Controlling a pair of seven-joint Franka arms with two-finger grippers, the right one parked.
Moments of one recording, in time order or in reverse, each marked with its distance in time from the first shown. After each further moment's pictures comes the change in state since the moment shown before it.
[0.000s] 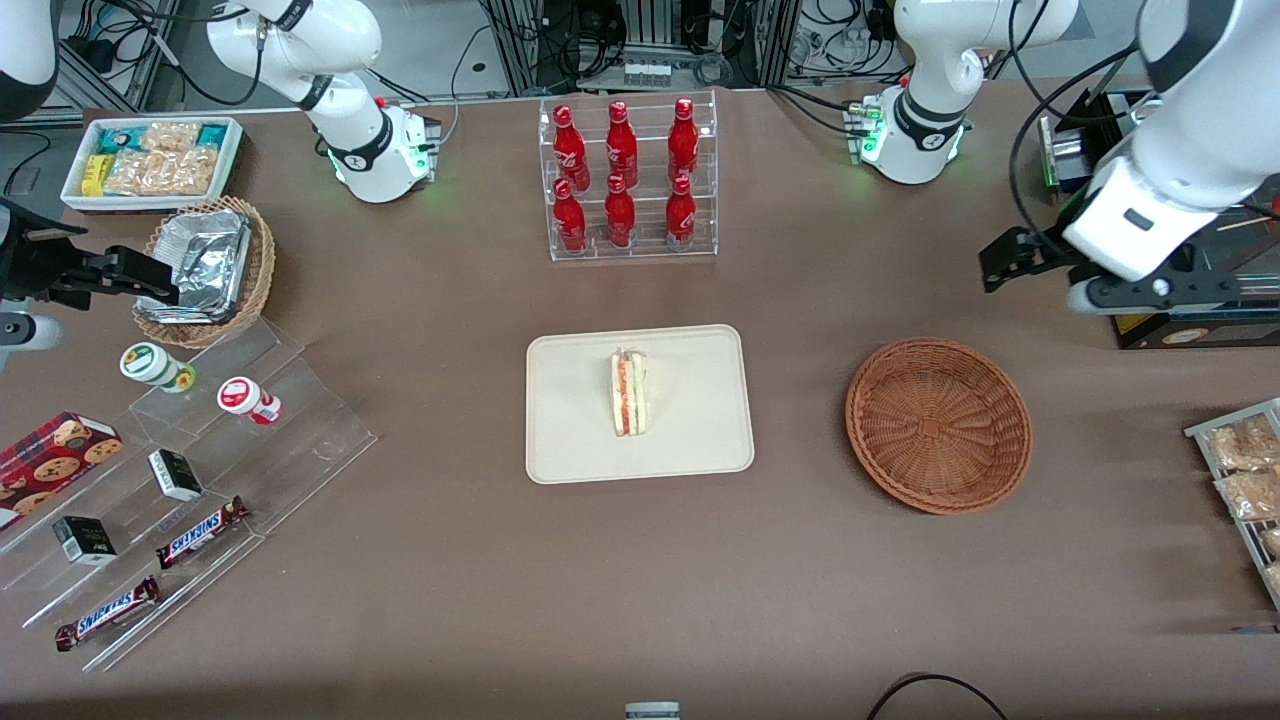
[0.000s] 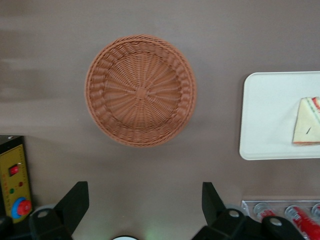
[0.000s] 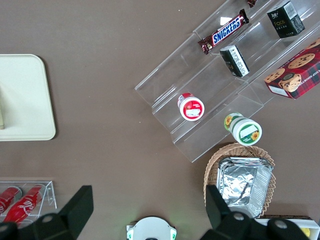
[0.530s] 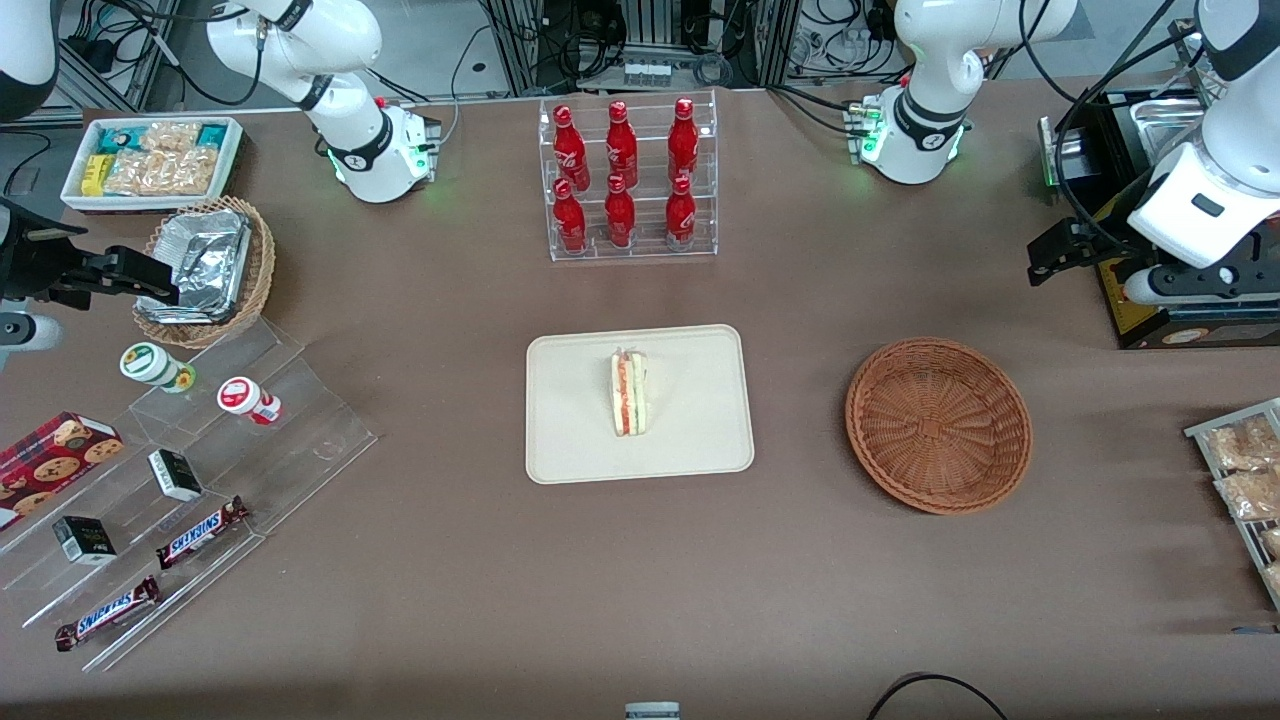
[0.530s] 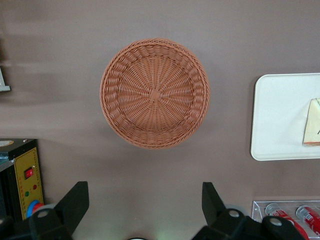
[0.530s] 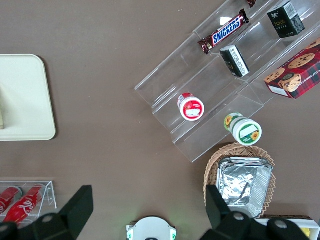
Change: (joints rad) arm 0.057 -0.003 -0.002 0.007 -0.001 0.009 0.060
